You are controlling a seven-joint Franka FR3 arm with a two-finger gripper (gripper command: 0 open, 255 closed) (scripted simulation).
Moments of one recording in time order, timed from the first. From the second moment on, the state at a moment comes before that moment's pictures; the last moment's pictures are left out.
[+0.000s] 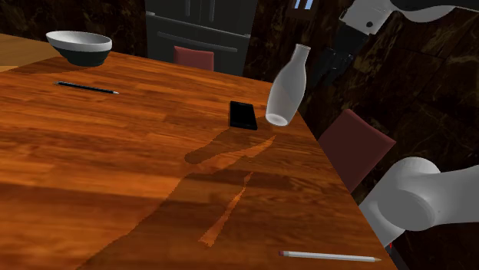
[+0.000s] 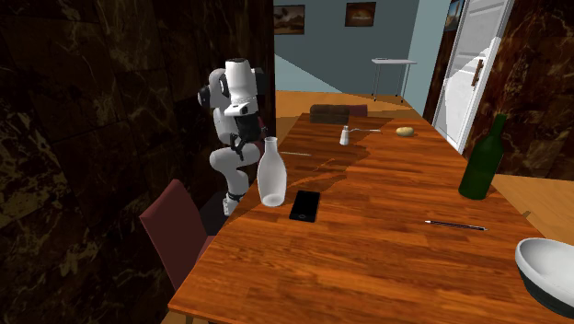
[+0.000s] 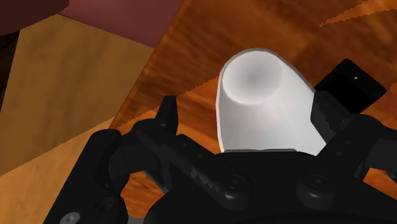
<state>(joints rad) -0.02 -0.83 -0.06 -2.34 0.02 1.67 0.02</state>
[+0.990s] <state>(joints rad) 0.03 -0.49 0.01 -1.85 0.00 1.45 -0.01</state>
